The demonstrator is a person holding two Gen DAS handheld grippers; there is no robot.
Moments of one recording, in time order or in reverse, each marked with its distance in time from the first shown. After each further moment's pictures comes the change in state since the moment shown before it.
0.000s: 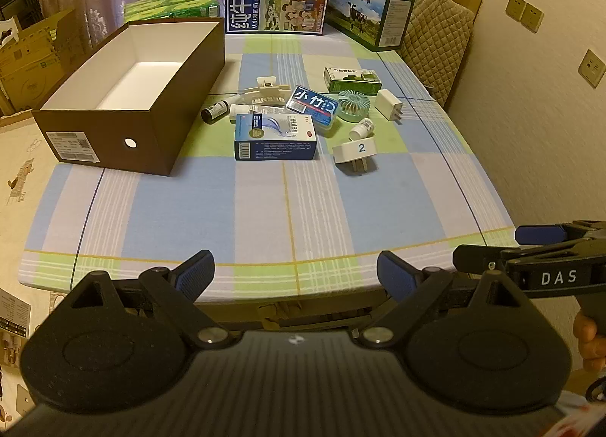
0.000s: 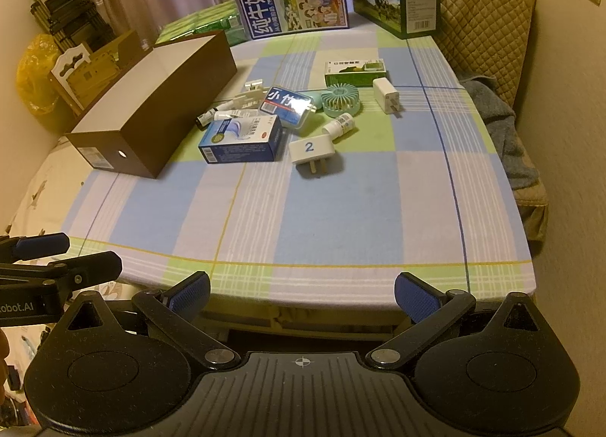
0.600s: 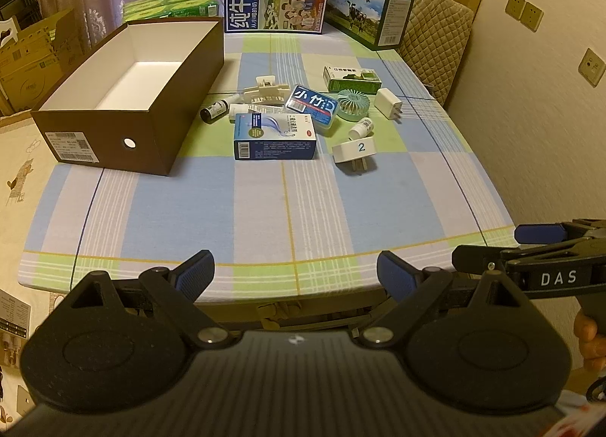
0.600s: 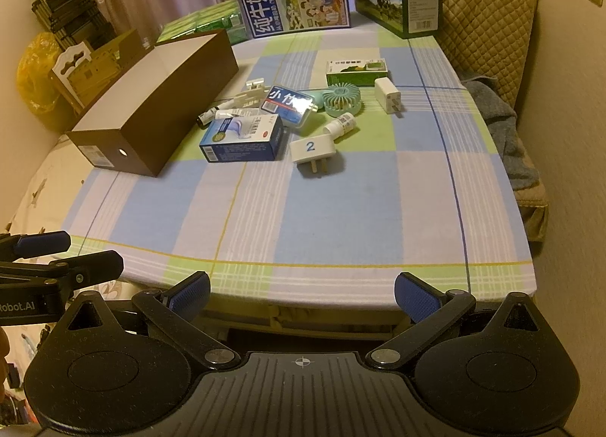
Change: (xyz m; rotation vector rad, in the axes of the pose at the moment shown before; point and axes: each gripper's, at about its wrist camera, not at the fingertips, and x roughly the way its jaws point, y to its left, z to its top) left arm -0.001 -0.001 -0.001 0.001 0.002 0.000; right arm 0.001 0.000 0.001 -0.003 0.004 0.005
